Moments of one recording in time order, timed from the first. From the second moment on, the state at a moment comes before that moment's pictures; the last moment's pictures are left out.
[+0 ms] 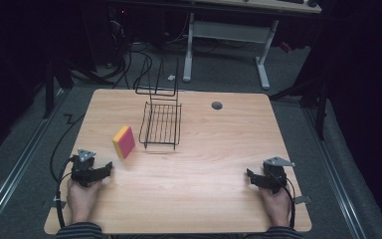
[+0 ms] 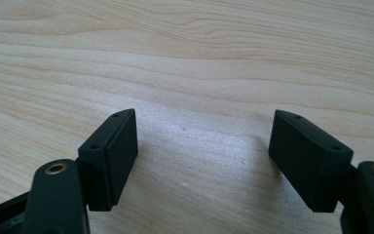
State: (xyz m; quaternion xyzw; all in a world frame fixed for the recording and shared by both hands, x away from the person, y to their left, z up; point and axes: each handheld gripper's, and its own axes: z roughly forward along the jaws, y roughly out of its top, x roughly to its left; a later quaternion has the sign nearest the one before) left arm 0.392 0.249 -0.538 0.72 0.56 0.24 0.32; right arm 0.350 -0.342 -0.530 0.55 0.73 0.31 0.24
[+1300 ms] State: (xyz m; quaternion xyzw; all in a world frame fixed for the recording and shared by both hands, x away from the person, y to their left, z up) left arm 0.365 0.231 -0.529 0.73 0.54 0.23 0.36; right arm 0.350 -0.342 -0.530 0.55 0.74 0.31 0.24
